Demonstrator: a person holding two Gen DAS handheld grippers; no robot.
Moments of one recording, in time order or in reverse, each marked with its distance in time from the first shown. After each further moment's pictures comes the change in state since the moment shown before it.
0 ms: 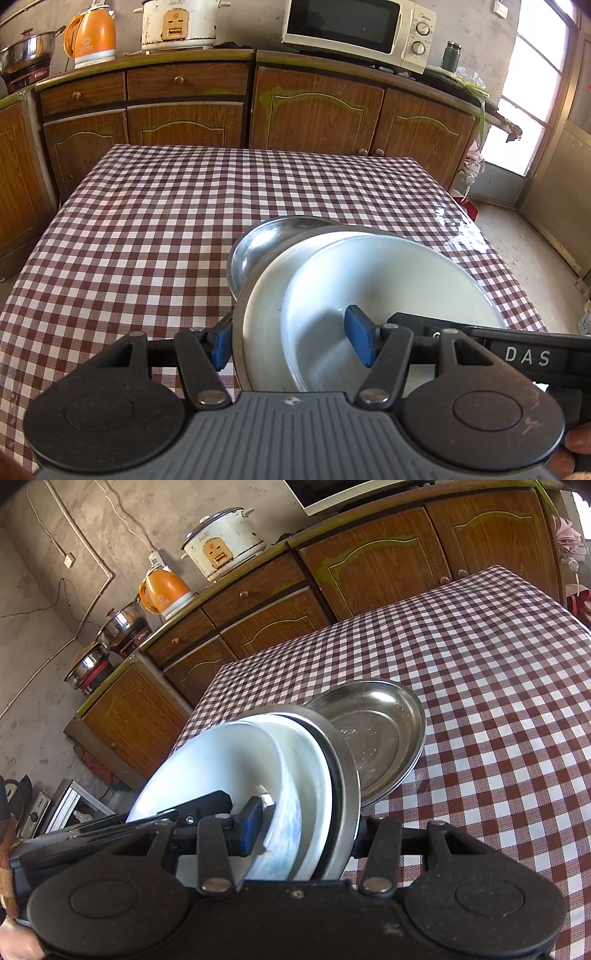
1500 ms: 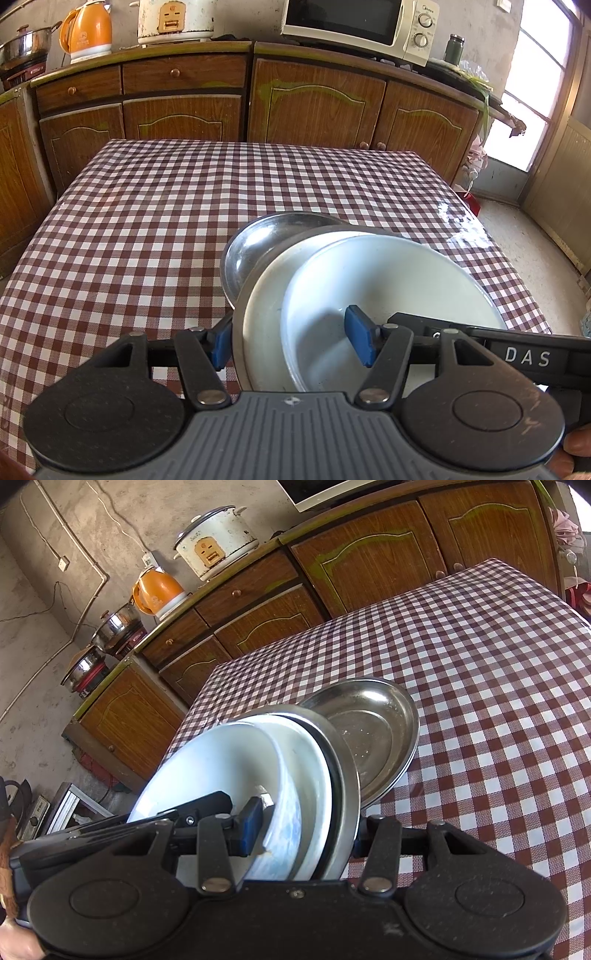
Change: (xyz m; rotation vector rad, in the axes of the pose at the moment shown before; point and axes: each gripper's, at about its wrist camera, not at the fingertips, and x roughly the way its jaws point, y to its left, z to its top) left arm 0.011 -0.005 0.003 0.000 0.024 0.005; right arm 0.008 -0.014 0.006 0.019 0.008 -0.001
